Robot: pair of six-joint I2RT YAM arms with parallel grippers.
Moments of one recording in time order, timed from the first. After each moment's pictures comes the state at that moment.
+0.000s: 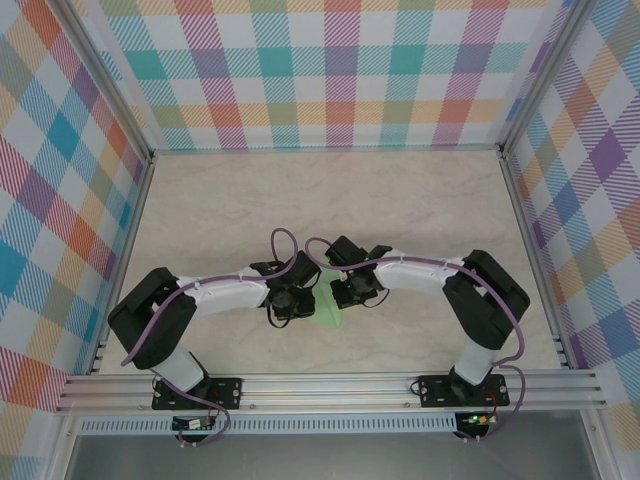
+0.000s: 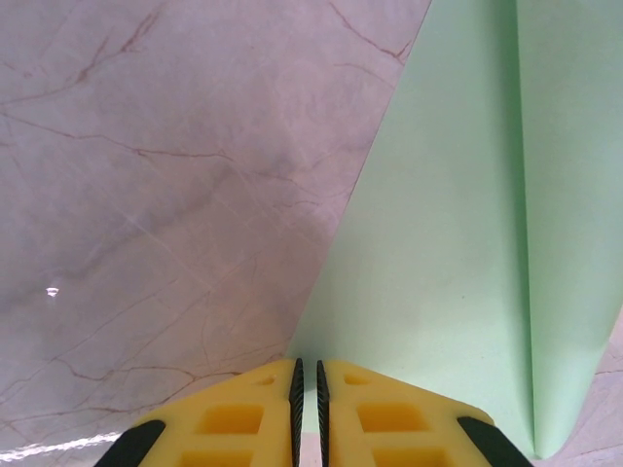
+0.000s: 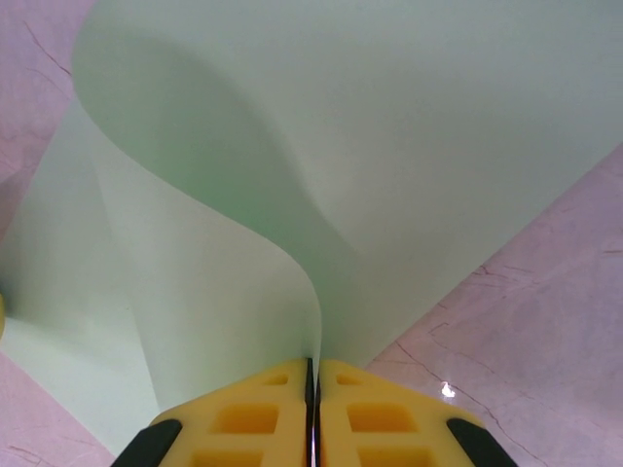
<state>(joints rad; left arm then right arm) -0.83 1.59 0.83 -0.50 0.08 -0.92 0.84 1.73 1.01 -0.57 -0.08 0.49</state>
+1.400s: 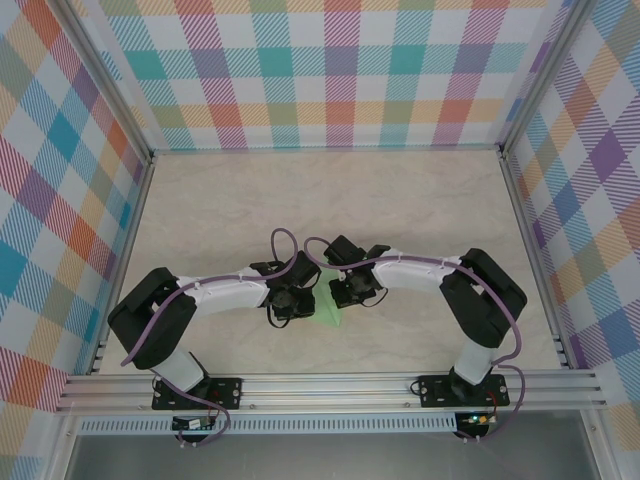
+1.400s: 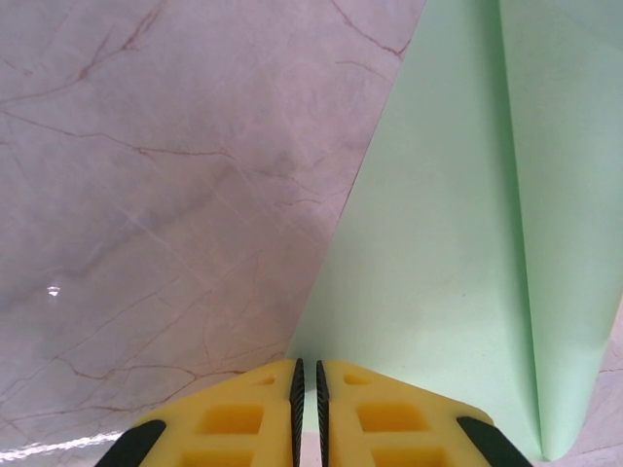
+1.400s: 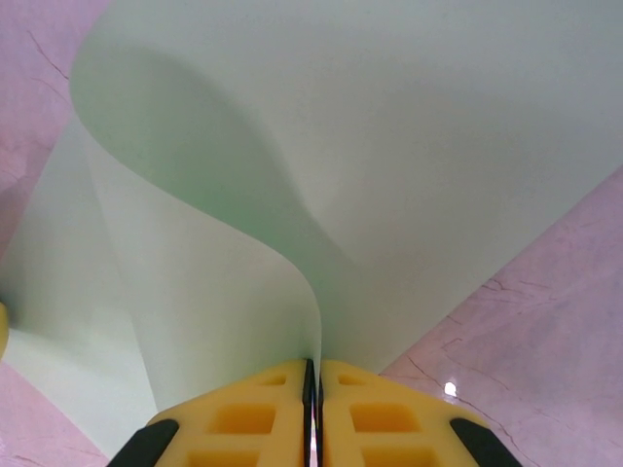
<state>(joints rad) -0.83 1.59 0.83 -0.50 0.08 -0.92 0.84 1.75 1.02 -0.57 -0.09 0.50</state>
